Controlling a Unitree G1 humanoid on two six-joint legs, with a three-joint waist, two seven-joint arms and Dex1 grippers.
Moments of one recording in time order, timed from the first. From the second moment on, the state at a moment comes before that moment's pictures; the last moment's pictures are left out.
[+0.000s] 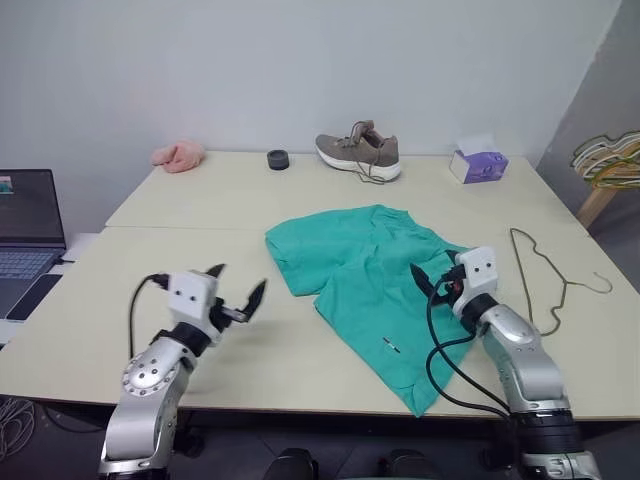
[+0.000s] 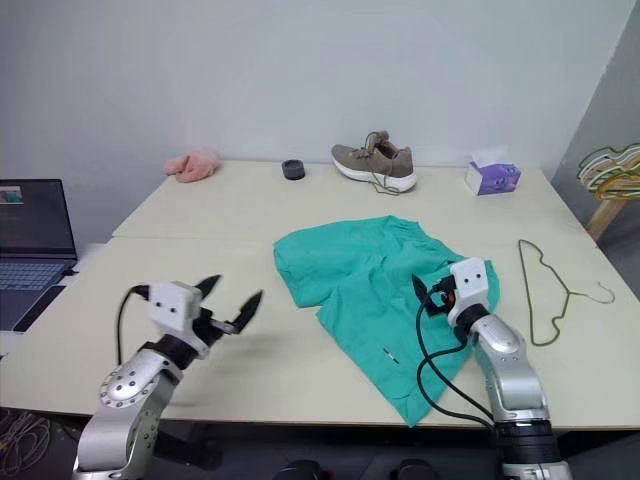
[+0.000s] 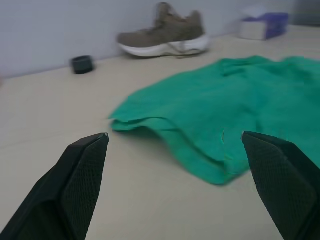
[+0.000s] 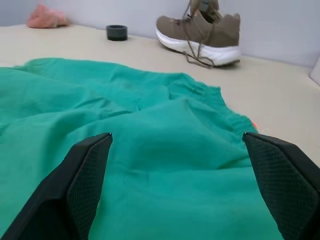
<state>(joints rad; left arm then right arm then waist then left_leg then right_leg) 0.07 0.39 0.10 -0.28 -0.29 0.24 -0.55 -0.15 -0.32 -0.05 -0.11 0.20 0.26 0.45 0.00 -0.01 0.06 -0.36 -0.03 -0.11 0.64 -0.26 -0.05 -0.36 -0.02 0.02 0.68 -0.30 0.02</state>
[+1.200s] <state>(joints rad) -0.35 0.40 -0.53 0.07 -0.09 0.29 -0.98 0.23 -0.89 -0.14 -0.43 0.36 0.42 0.97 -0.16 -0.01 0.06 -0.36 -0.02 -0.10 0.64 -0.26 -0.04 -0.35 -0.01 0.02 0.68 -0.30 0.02</state>
